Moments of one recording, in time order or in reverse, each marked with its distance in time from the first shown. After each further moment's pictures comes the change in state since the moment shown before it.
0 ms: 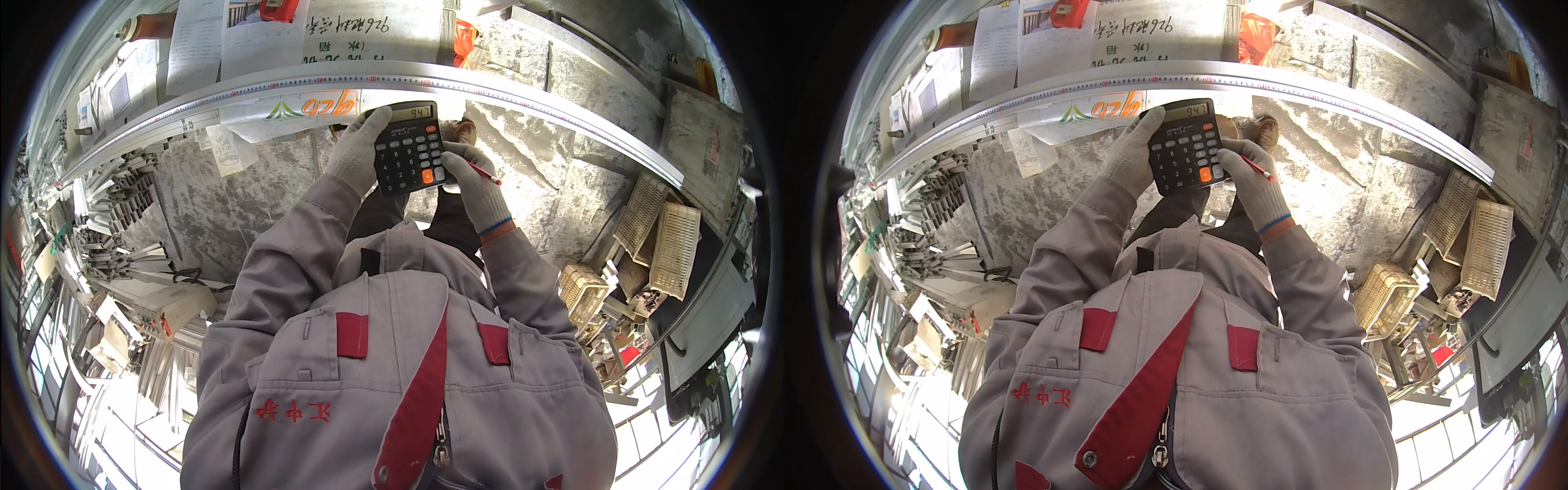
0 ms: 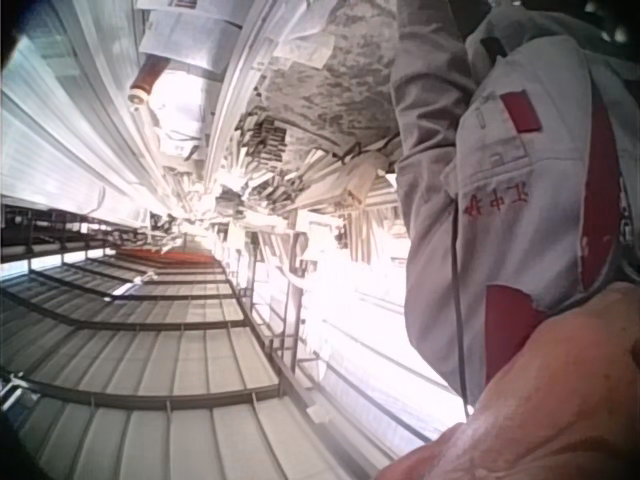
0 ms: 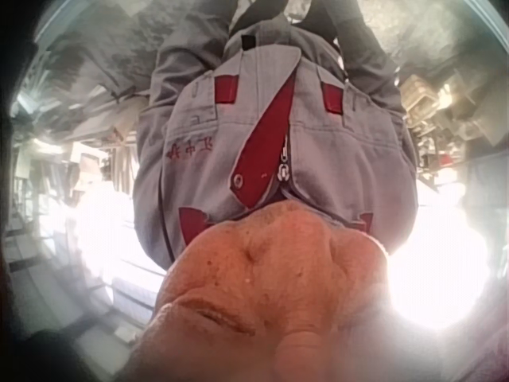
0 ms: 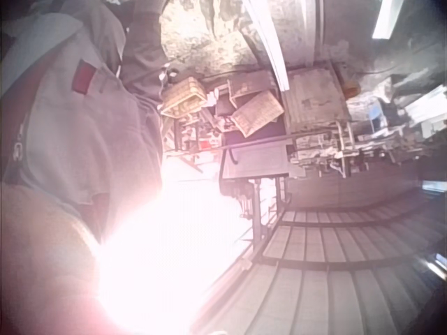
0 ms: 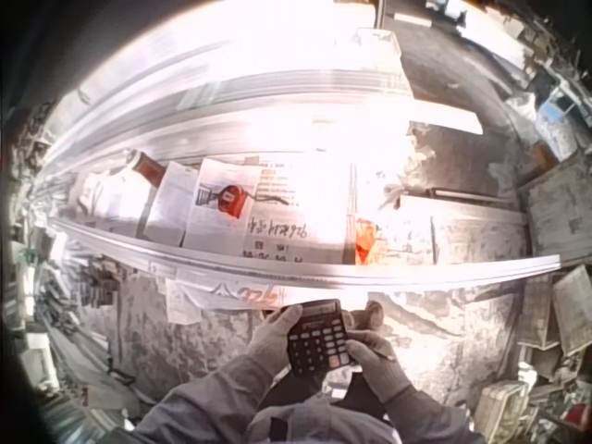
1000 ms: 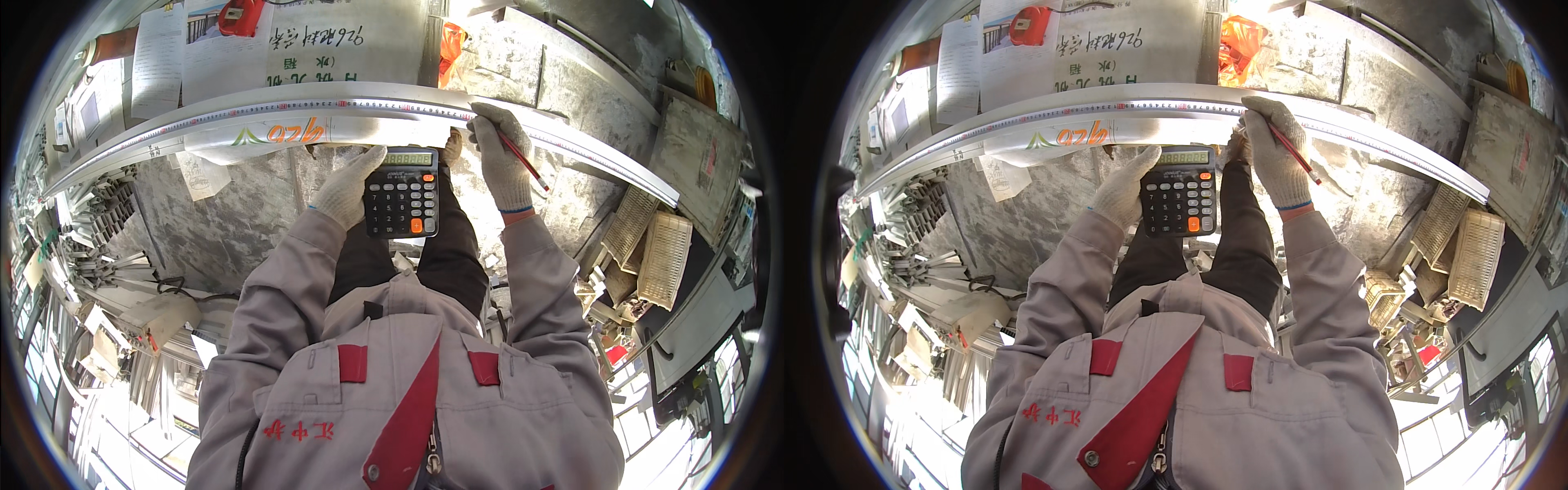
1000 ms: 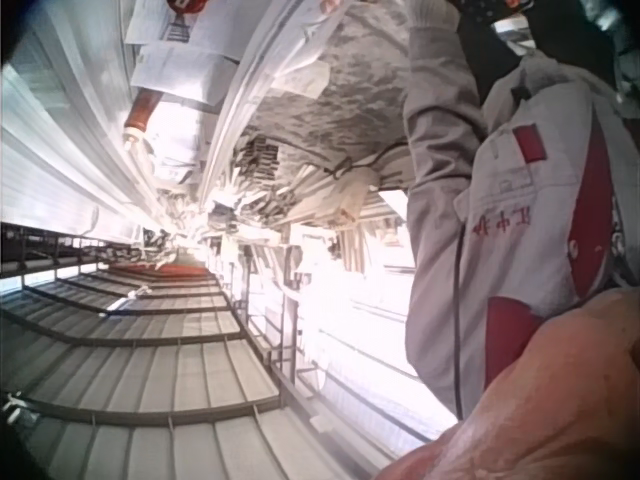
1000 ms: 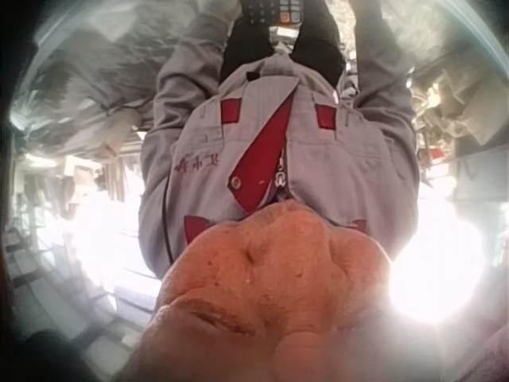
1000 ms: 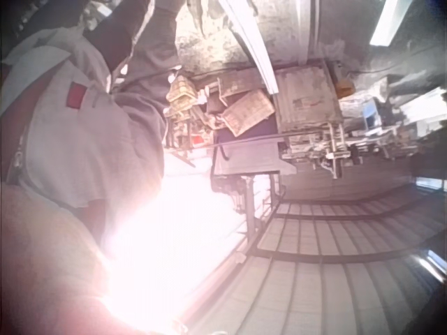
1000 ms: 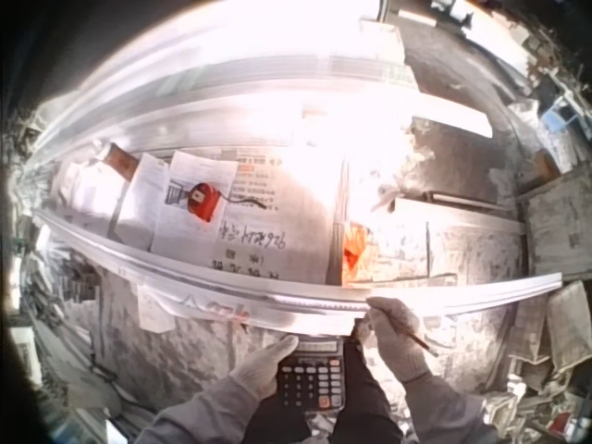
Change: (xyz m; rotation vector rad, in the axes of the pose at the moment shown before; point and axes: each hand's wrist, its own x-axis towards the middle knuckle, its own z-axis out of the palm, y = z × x) left_hand 0.045 -0.039 -0.014 -0.107 0.014 -0.293; right_hand 0.106 -0.036 -0.061 -0.347 0.164 -0.473
